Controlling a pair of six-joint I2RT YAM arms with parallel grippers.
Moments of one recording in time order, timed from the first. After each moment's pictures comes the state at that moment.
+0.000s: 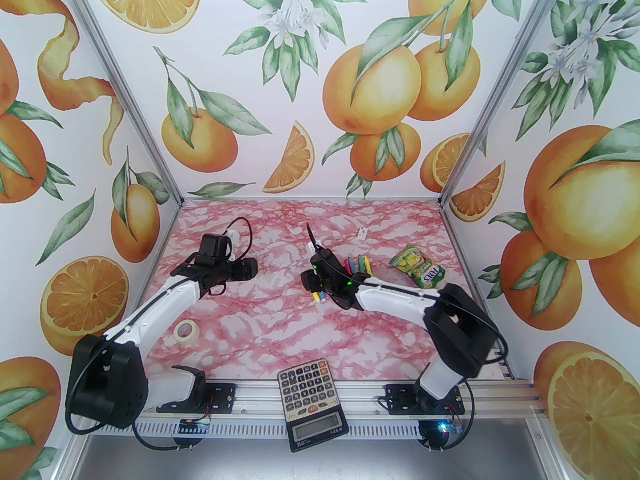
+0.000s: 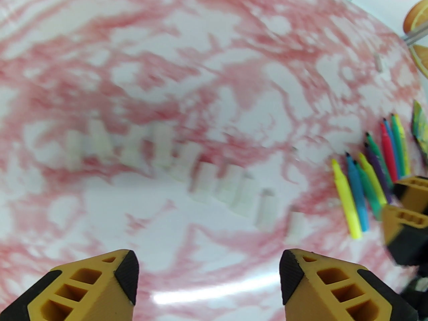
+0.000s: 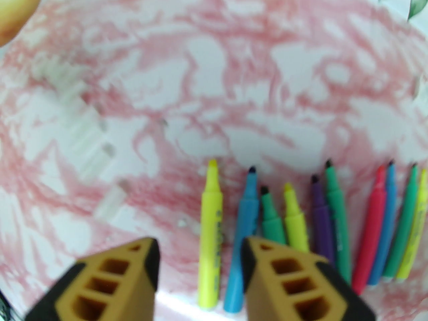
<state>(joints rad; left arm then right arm) -0.19 1.29 0.83 -0.40 0.05 -0.24 0.78 1.64 0.98 -0.06 0.16 0.32</state>
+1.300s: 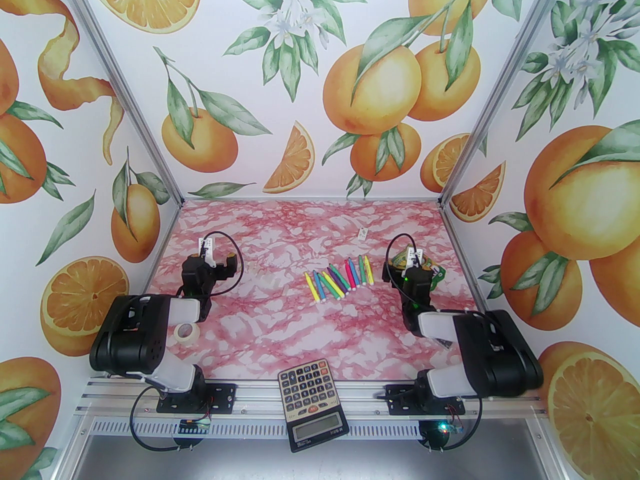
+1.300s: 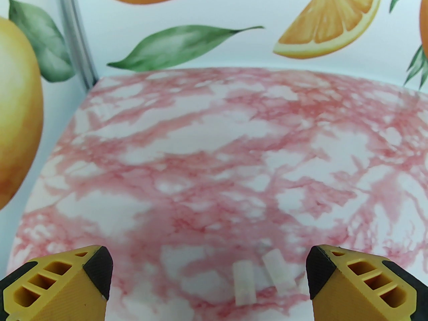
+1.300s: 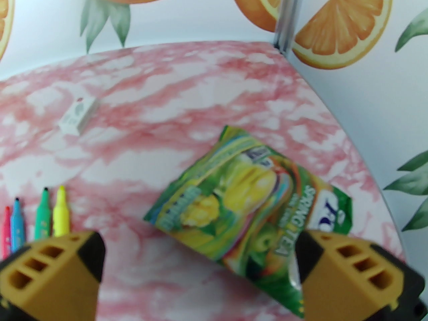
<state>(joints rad) 0.02 1.61 0.41 0.88 -0.02 0.06 0.10 1.52 0.31 0.85 0.27 0.07</state>
